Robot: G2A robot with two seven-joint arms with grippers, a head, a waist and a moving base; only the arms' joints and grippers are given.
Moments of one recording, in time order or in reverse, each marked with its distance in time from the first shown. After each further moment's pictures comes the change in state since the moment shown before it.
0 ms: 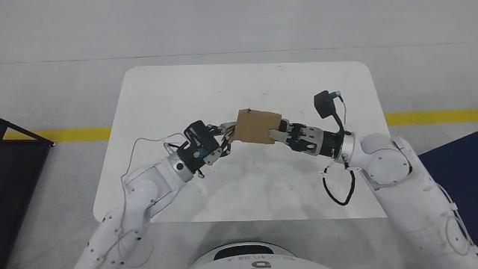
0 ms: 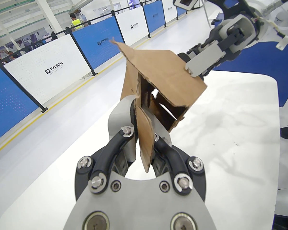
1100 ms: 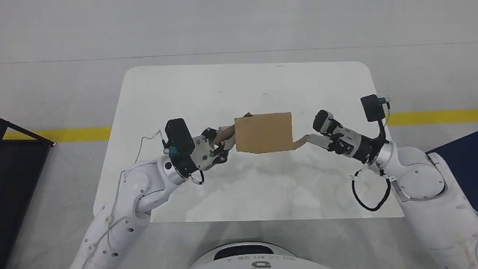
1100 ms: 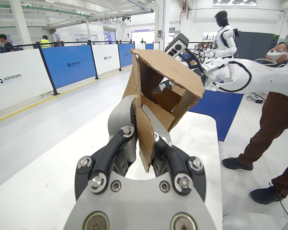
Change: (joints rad) left arm -0.019 0.001 -0.027 0.067 -0.288 -0.263 0.170; right arm -0.220 0.024 0.265 0.010 0.079 -0.144 -0.077
